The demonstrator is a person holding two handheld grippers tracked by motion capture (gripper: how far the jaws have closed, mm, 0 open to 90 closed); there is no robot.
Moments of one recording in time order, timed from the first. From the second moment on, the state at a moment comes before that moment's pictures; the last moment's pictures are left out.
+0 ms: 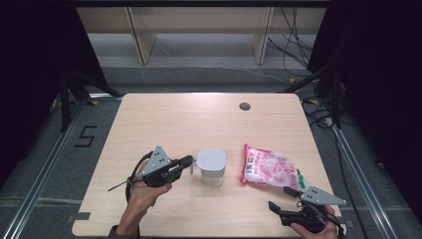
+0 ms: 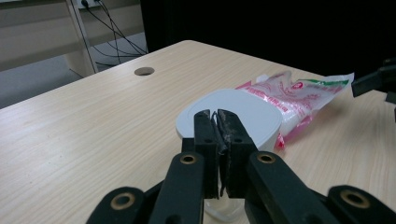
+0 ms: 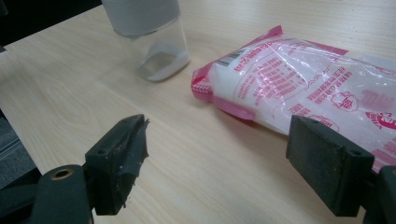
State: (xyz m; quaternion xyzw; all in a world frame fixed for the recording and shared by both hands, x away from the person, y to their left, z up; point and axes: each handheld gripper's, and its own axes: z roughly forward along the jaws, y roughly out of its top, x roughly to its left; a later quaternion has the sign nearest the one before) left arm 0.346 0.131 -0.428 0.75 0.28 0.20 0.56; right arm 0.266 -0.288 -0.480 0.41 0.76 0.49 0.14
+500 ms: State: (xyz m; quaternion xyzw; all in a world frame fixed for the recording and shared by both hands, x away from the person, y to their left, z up) left arm 0.369 0.113 -0.444 0.77 0.28 0.19 0.54; right arm 0.271 -0.281 -0.481 0.41 0.76 0.49 0.14
